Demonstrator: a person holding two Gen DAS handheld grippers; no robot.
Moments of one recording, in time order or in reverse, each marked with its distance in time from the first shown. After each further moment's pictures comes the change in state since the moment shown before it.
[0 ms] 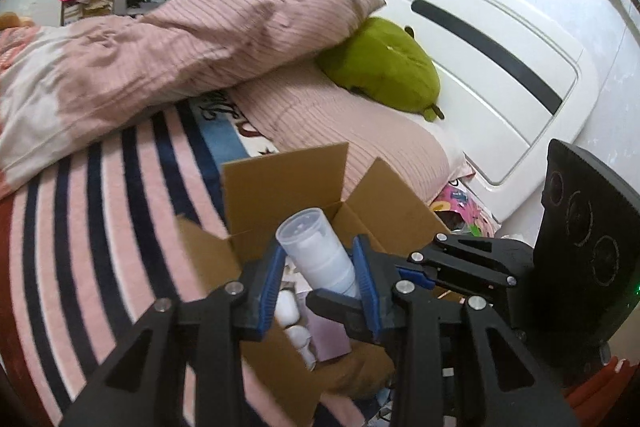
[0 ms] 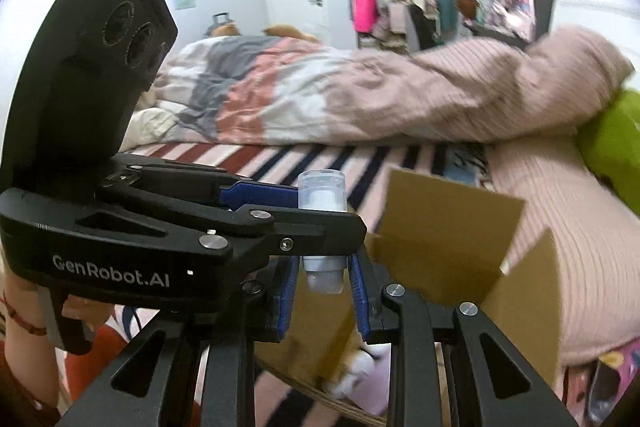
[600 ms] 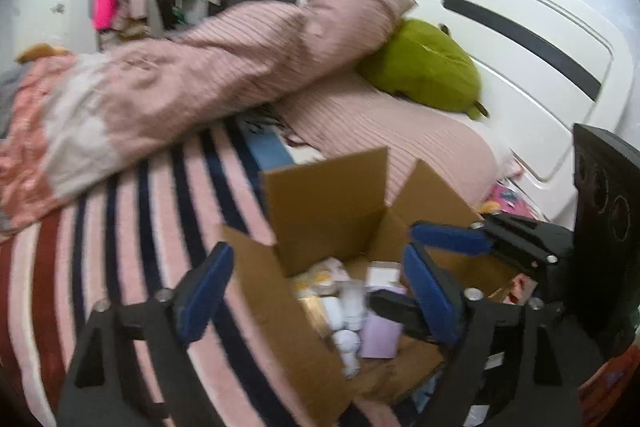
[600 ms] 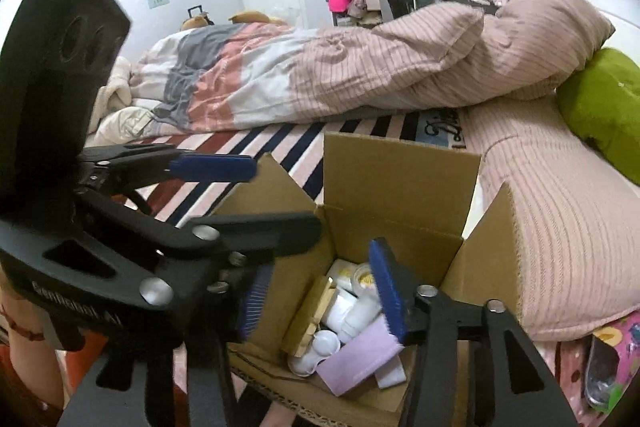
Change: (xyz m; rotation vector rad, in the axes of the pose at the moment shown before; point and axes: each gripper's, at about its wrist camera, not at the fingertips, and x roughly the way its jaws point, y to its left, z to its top) left arm -0.017 -0.011 -0.010 0.043 -0.082 0.262; right arm -0.011 -0.028 -0.012 0.042 0.022 -0.027
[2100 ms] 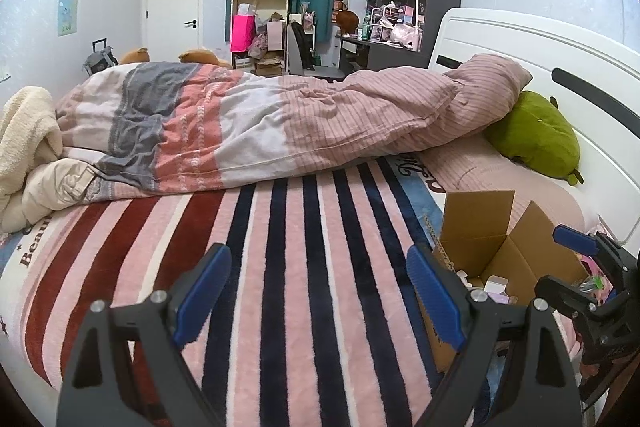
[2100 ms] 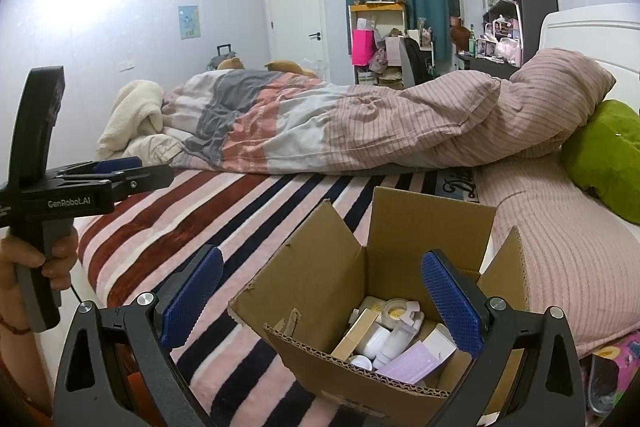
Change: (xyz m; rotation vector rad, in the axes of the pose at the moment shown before) left arm -0.111 0.079 -0.057 -0.192 -0.180 0.390; right arm -0.036 0.042 -0.009 -0.078 -0.184 0.036
